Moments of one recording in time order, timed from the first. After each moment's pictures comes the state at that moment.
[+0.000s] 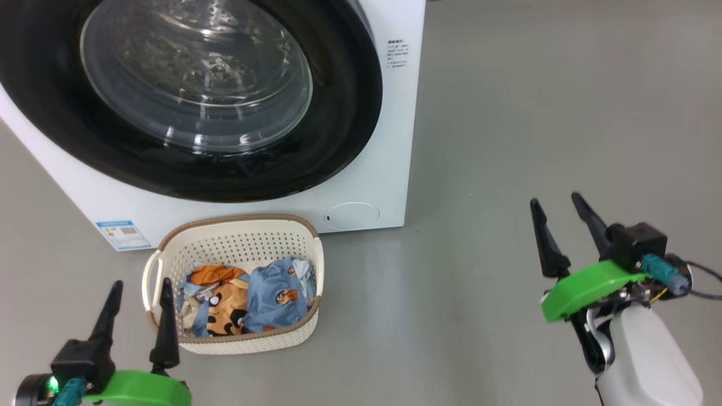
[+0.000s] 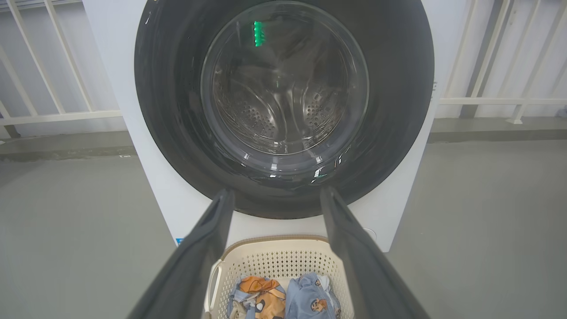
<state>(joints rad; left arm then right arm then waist) -0.09 0.04 0.09 0.20 -0.09 -0.08 -0.26 -0.40 -0.09 -0.05 0.48 0.10 0.13 -0.25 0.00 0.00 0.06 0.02</state>
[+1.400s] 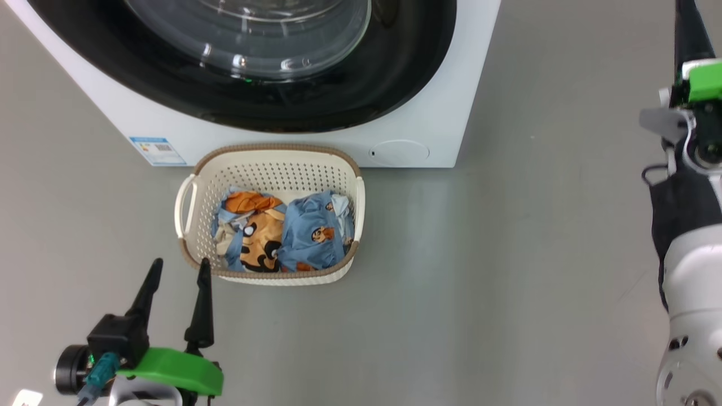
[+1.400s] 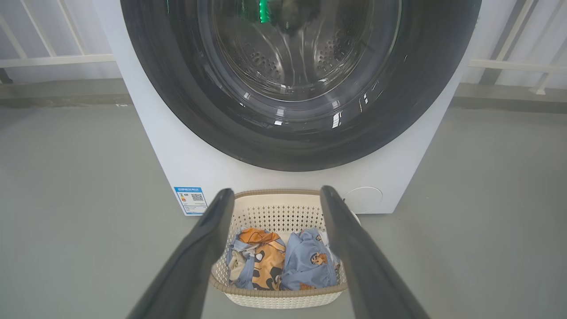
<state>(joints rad) -0.15 0.03 -0.02 0.23 -0.15 -0.07 -0.26 -0.97 -0.14 -0.31 0.71 1.08 0.13 0.06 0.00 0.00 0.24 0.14</state>
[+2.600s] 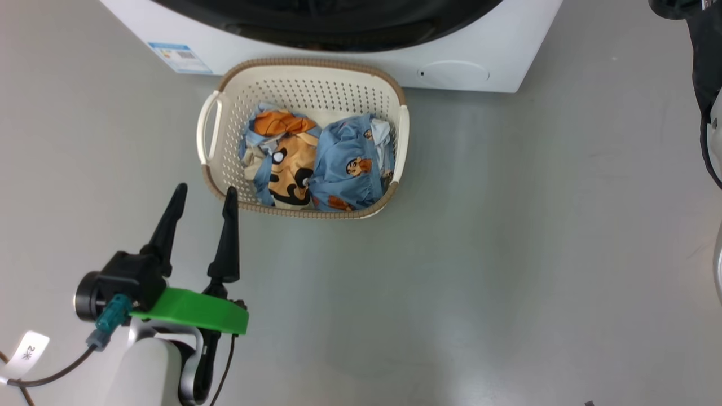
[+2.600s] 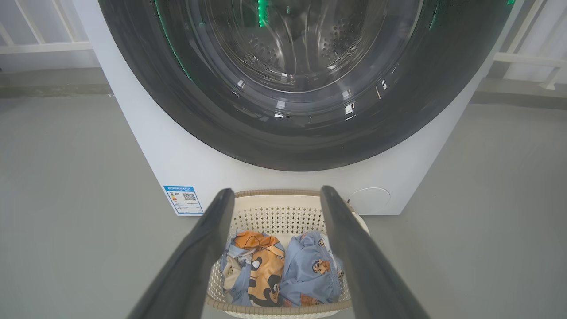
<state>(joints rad) -0.32 0.03 -0.13 0.19 -0.21 -0.04 -0.26 -1.53 -0.18 -0.28 1.15 1.03 0.13 0.52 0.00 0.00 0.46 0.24</state>
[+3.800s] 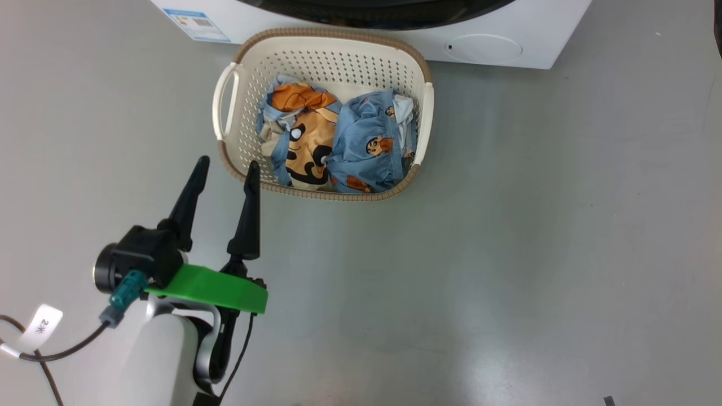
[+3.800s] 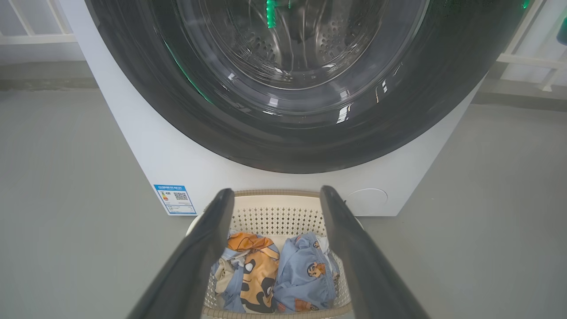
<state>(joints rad) -0.40 0.02 -0.20 0.20 -0.26 -0.03 -0.26 -1.67 -0.18 -0.26 1.24 0.93 0.13 0.57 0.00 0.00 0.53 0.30</state>
